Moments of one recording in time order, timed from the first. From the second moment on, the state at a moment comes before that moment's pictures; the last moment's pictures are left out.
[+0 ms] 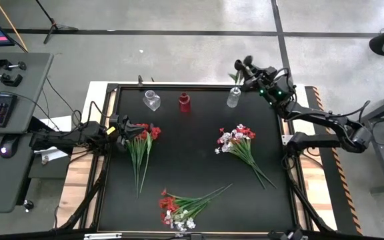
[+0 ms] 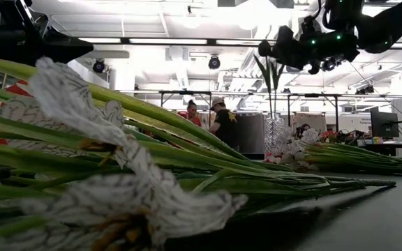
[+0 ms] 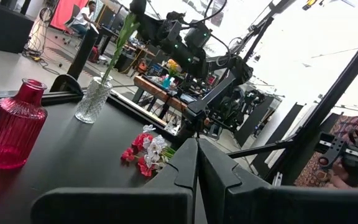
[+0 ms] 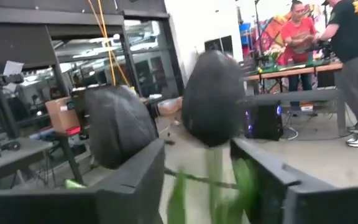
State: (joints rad) left arm -0.02 0.00 0.01 0.12 -0.23 -0.49; right arm -0.72 1.10 0.54 0.72 0.19 0.18
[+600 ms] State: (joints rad) left arm -0.02 0.00 0.01 0.12 -0.23 -0.49; right arm -0.72 0.84 0.54 0.29 0.20 0.11
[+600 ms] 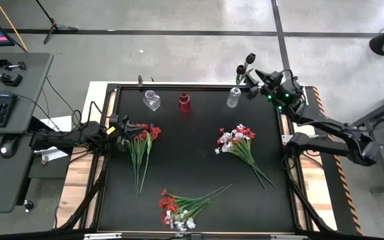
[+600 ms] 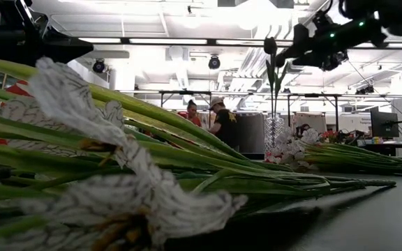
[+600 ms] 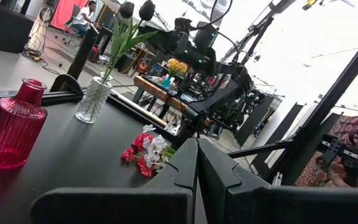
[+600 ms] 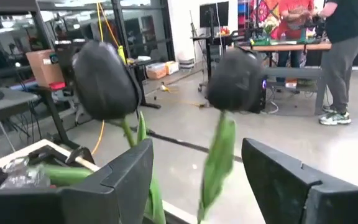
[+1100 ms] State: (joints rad) left arm -0.02 0.00 0.01 0.12 -0.23 -0.49; right arm -0.64 0.69 0.54 0.02 -0.14 0.37
